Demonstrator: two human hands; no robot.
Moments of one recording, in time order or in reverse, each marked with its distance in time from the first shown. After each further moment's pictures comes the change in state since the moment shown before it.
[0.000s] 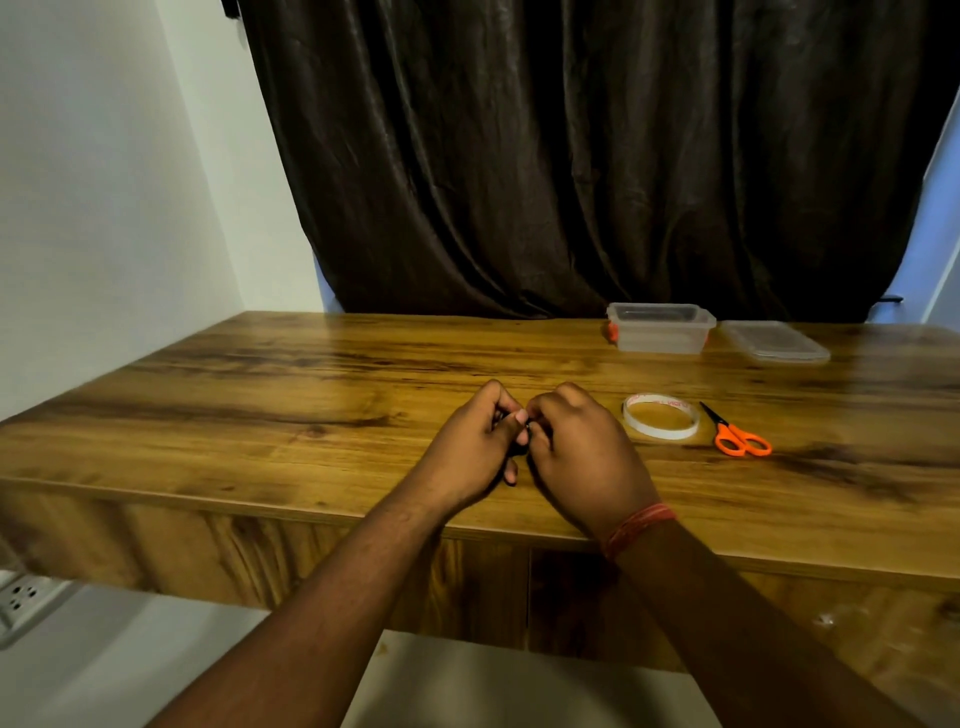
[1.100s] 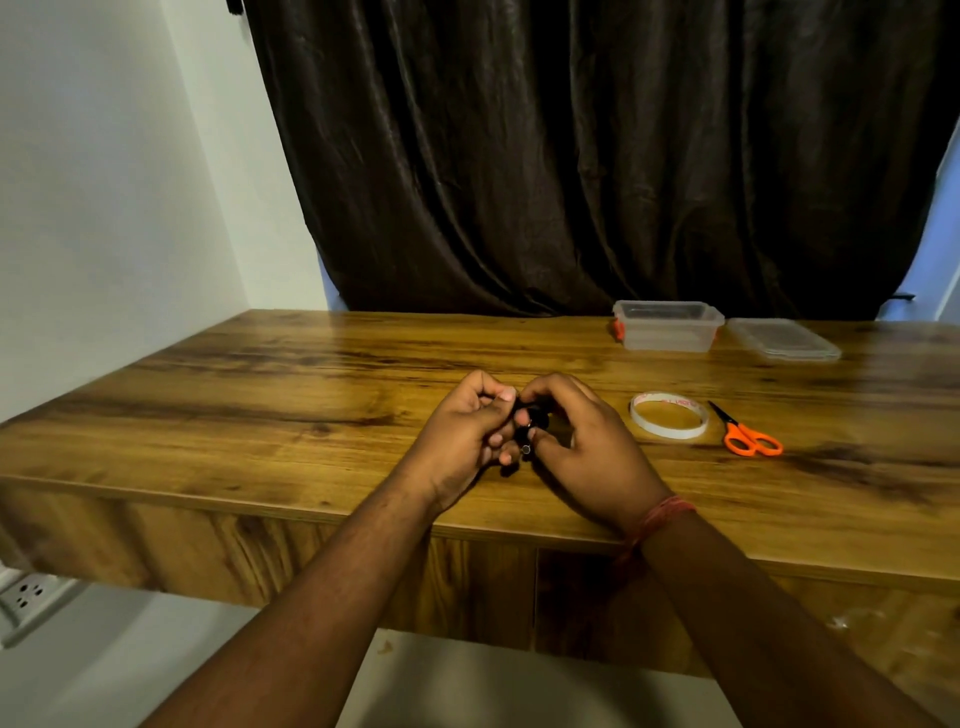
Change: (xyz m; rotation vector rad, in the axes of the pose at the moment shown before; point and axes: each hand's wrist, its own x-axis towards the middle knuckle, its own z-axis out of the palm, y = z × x) left_hand 0.001 0.004 -0.010 -0.709 -0.039 -0.065; right_hand 0.004 0.007 -0.001 0.459 -0.034 -0.051
